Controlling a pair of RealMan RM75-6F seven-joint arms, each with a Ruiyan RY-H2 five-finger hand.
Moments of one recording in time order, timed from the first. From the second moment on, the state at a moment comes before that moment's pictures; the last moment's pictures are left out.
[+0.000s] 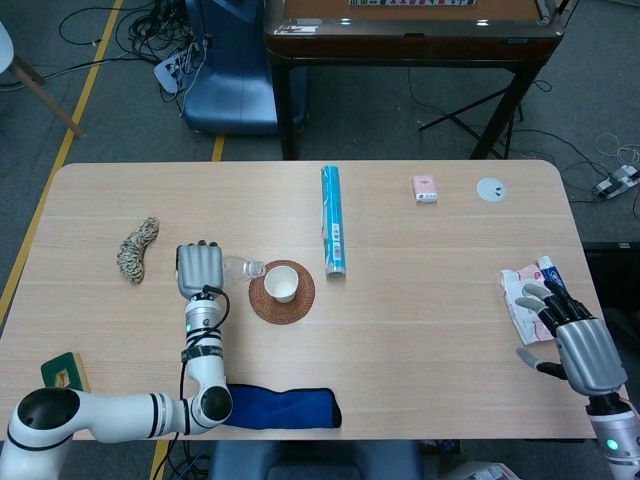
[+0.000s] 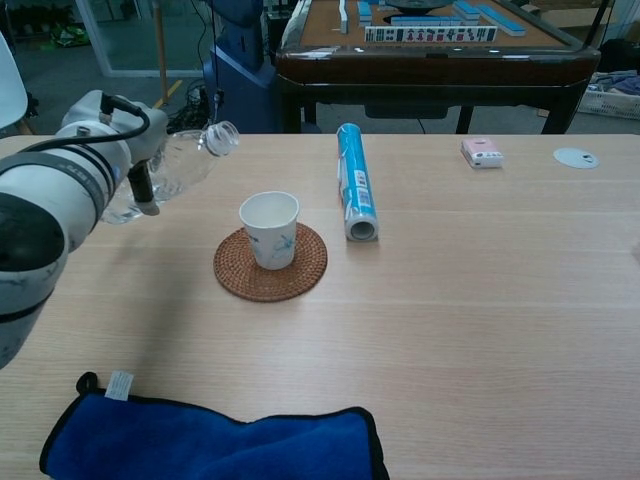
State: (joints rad) left arm -0.99 -1.81 -0.35 -1.44 0.41 1.52 1.34; right arm 0.11 -1.13 0.02 -1.52 -1.65 1.55 0.11
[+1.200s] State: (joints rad) left arm -1.02 -1.91 -0.33 -1.28 0.49 1.57 1.49; right arm 0.11 -1.12 0.02 -1.52 -1.65 1.55 0.15
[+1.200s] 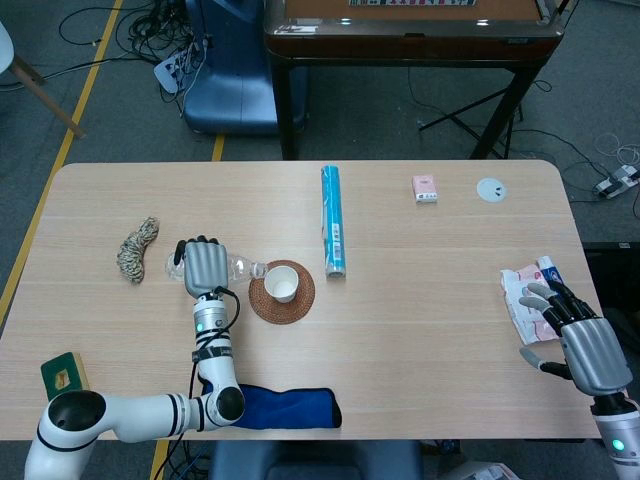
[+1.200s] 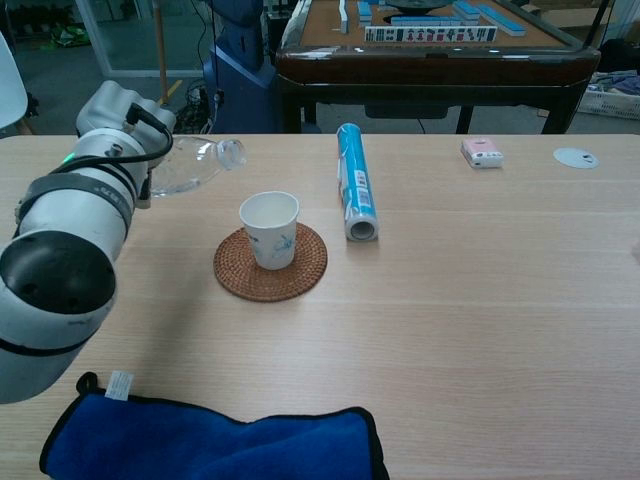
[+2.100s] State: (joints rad) left arm -1.03 -1.96 -0.35 -1.22 0.50 1.58 1.63; right arm 0.11 -1.11 0.02 -1.52 -1.65 1.56 0.16
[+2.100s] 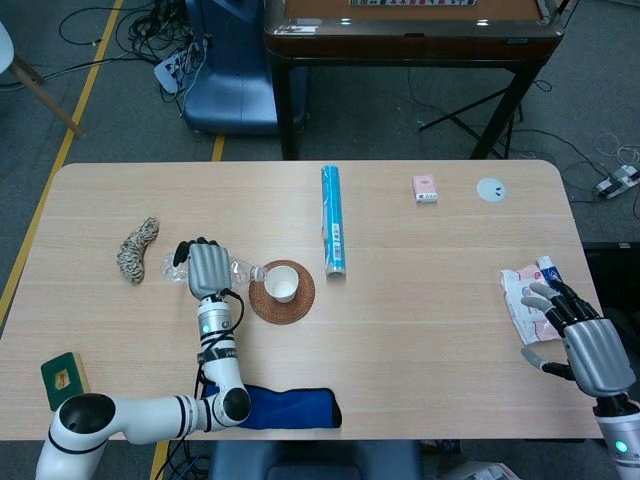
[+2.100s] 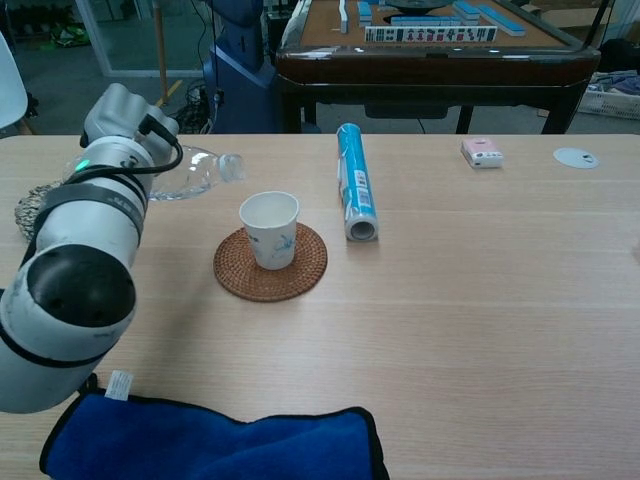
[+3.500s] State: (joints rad) left arm -1.05 -2.01 -0.36 -1.18 0.52 1.61 1.78; right arm 0.11 -1.10 0.02 -1.53 -1.65 1.56 0.16
